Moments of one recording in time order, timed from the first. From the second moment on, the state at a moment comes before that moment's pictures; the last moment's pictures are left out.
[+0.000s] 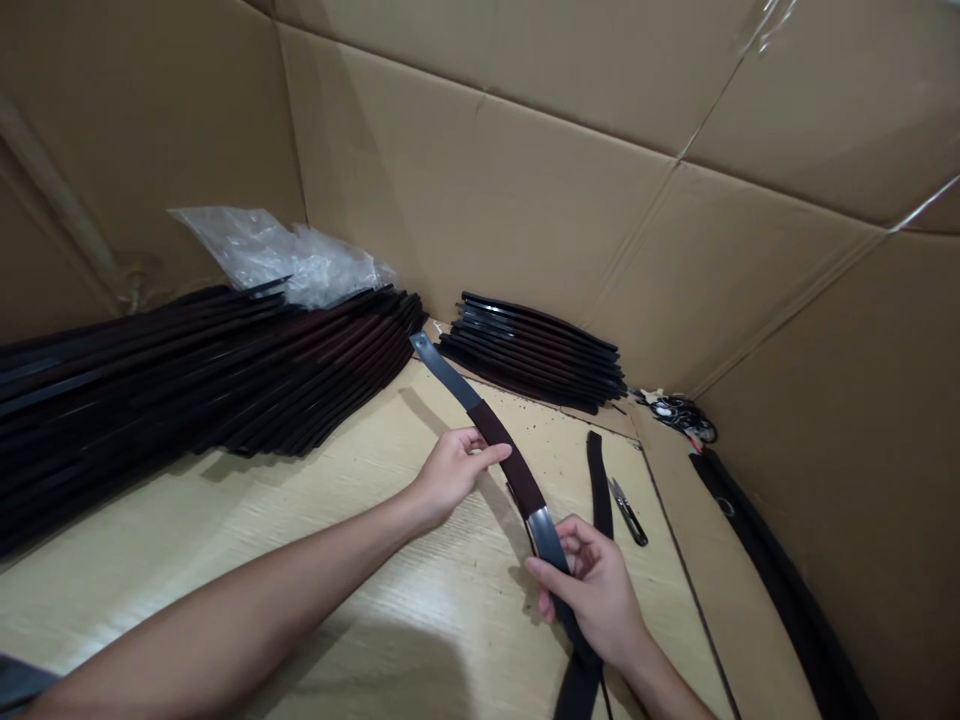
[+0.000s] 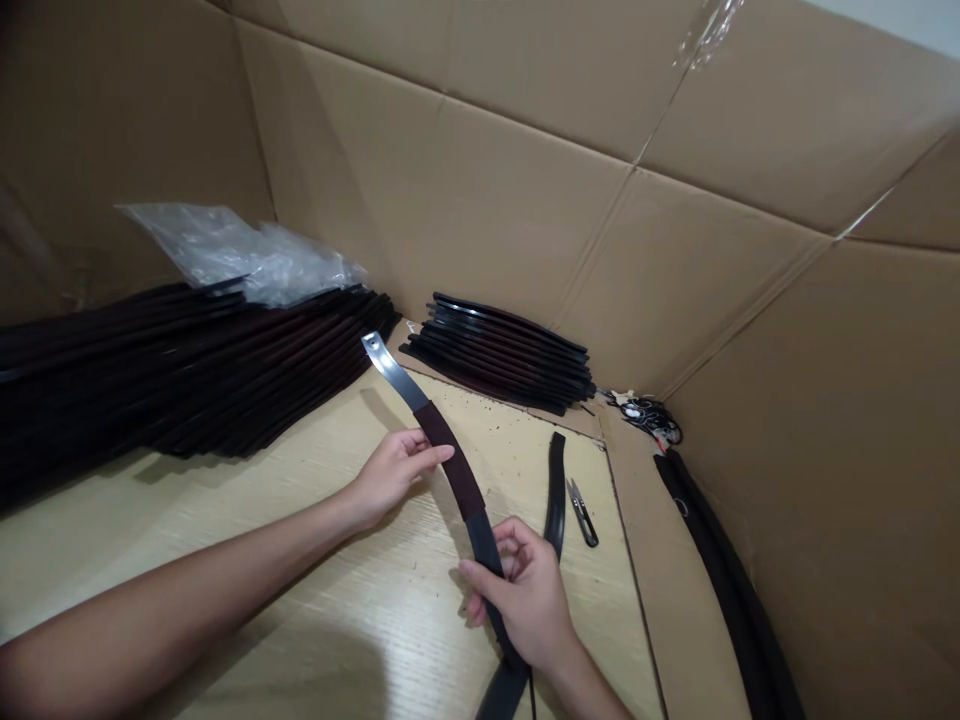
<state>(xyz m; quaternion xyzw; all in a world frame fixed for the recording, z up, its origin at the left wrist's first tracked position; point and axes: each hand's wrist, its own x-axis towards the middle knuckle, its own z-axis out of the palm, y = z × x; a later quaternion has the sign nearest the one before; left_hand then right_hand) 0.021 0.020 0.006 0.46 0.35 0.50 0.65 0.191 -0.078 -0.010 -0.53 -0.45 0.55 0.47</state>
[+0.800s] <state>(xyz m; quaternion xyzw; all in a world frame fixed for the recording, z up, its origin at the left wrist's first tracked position) 0.026 -0.002 0.007 0.39 0.14 0.45 0.79 0.203 -0.086 -0.005 -0.44 -0.28 0.77 0.36</state>
